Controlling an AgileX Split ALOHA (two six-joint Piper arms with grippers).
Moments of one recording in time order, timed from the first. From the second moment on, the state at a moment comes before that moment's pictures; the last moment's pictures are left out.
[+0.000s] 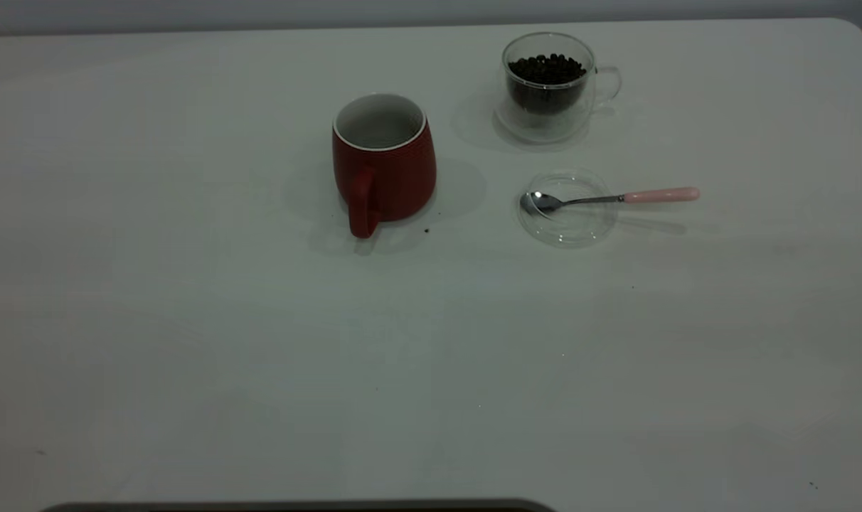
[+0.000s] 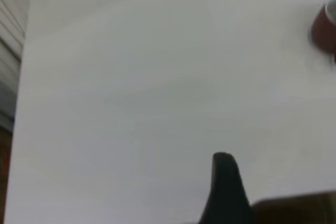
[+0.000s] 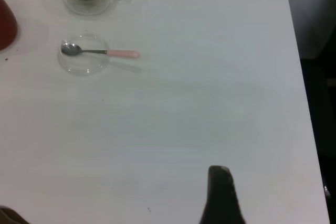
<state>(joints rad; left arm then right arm) -0.06 0.35 -0.85 0.04 1.17 0.11 0.00 0.03 -0.47 0.03 1.12 -0.07</state>
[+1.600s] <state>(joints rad) -0.06 0.07 -0.49 -0.01 1.13 0.03 0.00 0.03 -0.47 0.03 1.12 -0.07</state>
